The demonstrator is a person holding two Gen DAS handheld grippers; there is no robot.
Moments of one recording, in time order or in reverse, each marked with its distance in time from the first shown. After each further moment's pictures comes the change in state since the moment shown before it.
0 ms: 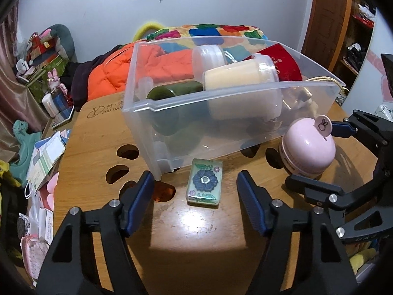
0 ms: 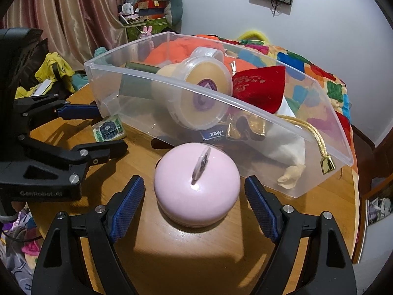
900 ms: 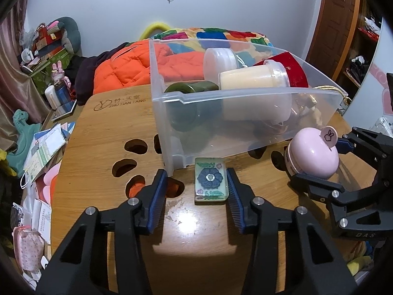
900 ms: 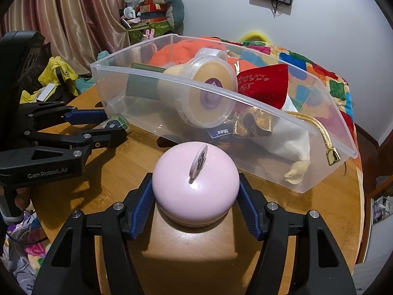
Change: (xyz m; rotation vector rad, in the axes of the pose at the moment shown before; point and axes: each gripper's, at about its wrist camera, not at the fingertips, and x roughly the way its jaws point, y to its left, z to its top) left arm -0.004 0.009 -0.006 -0.060 -0.030 -0.007; right arm -0.002 0.003 -0.005 0.019 -0.019 0.030
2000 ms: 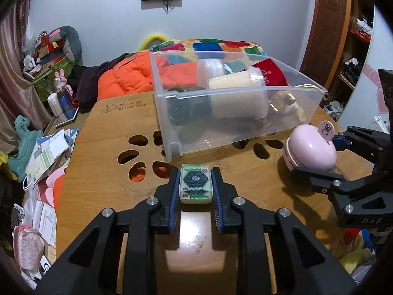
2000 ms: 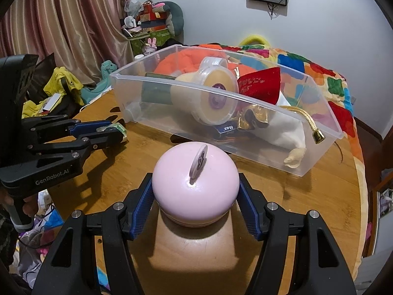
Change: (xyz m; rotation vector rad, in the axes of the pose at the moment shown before) left arm -0.035 -0.015 -0.019 0.019 -0.070 -0.006; right arm -0.029 0.000 -0.011 0.040 -0.042 0.030
